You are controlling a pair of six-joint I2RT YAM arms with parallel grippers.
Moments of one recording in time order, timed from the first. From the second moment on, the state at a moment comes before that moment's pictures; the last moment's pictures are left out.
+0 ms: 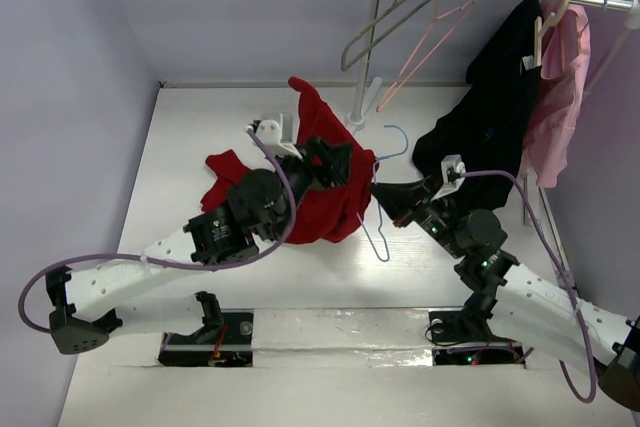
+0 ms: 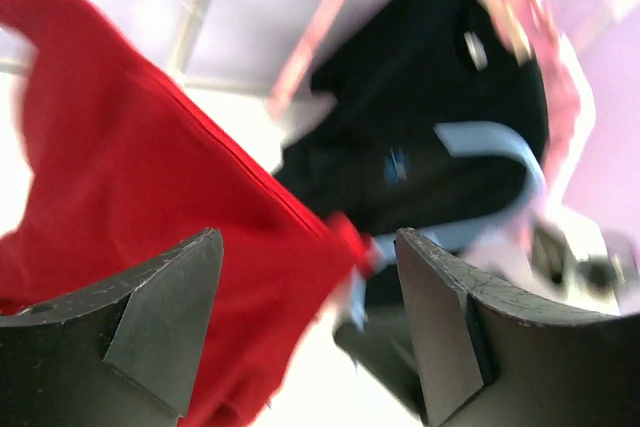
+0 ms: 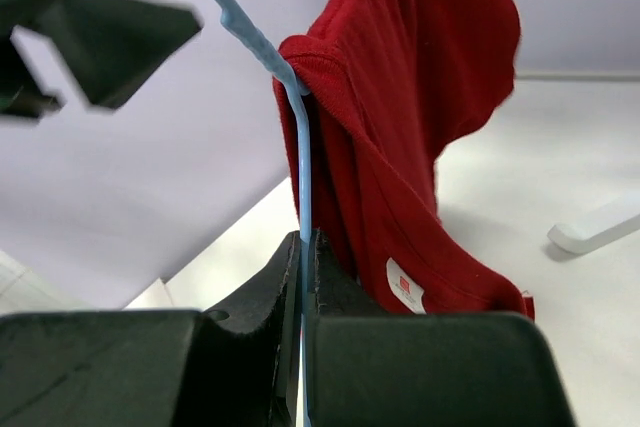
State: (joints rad) left arm -1.22 1.03 1.08 0.01 -0.72 -0.47; right arm 0.80 0.74 0.42 0.59 0.01 0.50
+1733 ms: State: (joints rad) left arm -0.95 1.27 0.97 0.32 -0.45 -0.79; right arm 0.85 0.84 0.49 0.53 0.06 0.39
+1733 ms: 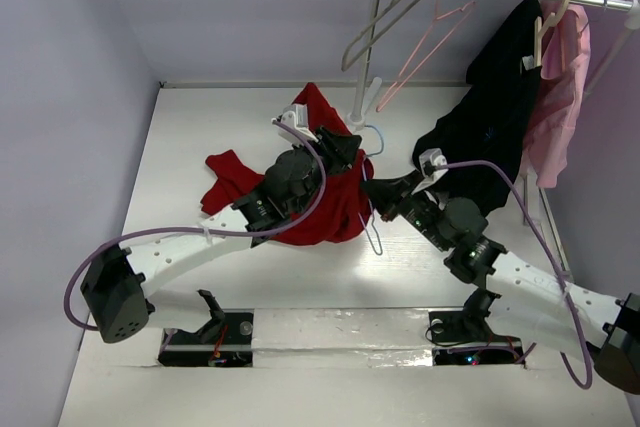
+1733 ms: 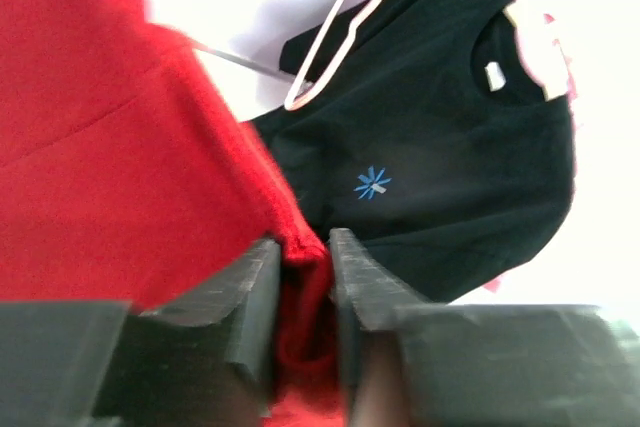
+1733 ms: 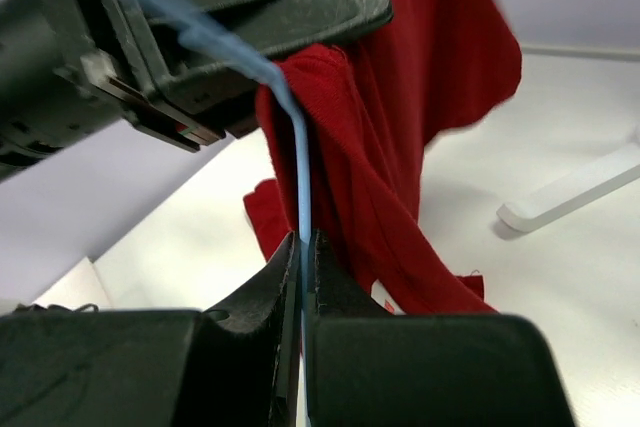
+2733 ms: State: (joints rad) left arm -0.97 0.96 0.89 0.22 -0.48 -0.83; right arm 0.86 0.74 0.46 0.23 0.04 0.33
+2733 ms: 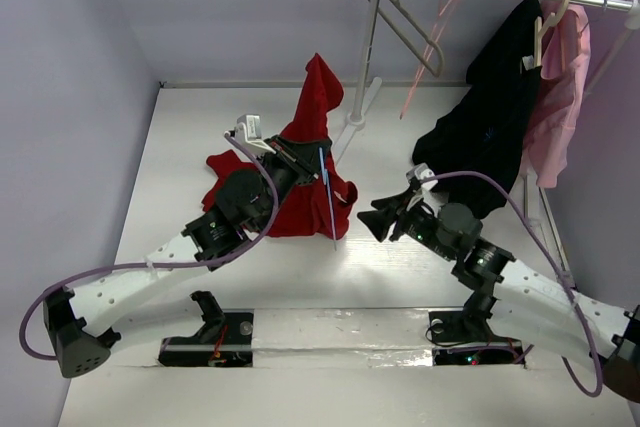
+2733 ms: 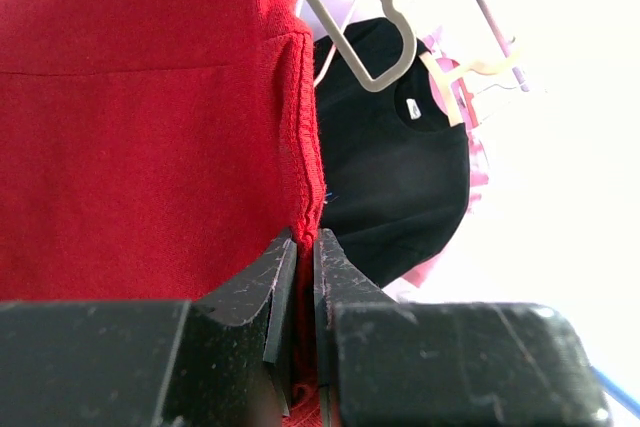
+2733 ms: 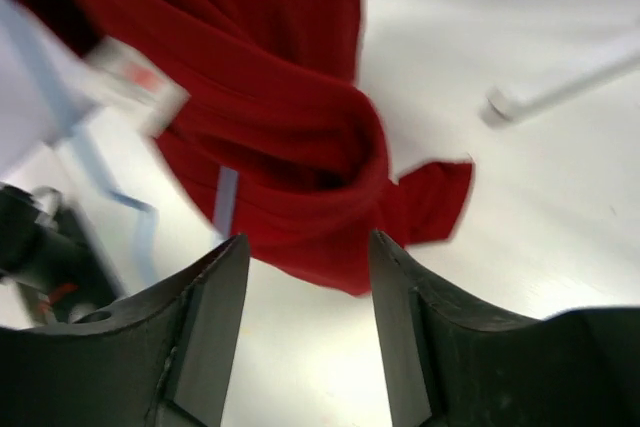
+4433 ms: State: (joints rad) left arm -0.97 0.95 0.91 0.19 -0.43 -0.84; right arm 0.66 1.12 0.42 0.64 -0.51 0.17
